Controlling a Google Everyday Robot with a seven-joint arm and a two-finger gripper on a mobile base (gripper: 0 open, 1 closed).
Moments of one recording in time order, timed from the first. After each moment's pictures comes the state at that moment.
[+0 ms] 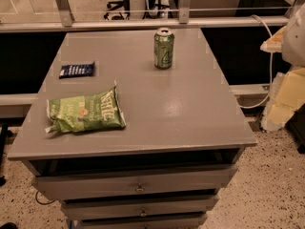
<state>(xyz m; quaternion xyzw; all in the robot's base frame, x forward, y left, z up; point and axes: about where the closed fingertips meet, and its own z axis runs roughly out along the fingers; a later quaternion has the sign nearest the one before) 0.438 -0.216 0.977 -0.60 0.78 -0.04 0.16</state>
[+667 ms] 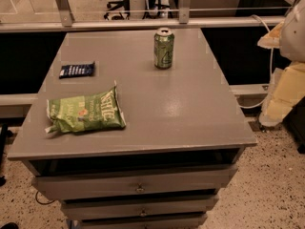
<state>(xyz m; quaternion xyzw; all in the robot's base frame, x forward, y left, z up) 0.445 -0.214 0.981 -0.61 0.77 -0.04 0.17</state>
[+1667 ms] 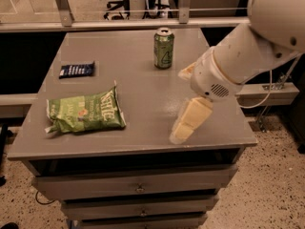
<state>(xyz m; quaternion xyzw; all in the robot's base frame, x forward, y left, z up) 0.468 -0.065 0.895 -0.63 0.73 0.12 0.25</state>
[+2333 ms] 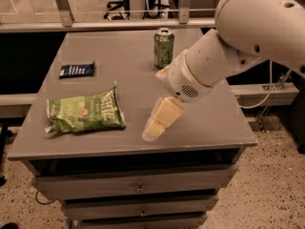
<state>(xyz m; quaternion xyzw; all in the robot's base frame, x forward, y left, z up) 0.480 -0.006 0.888 -0.62 0.72 0.16 0.28</state>
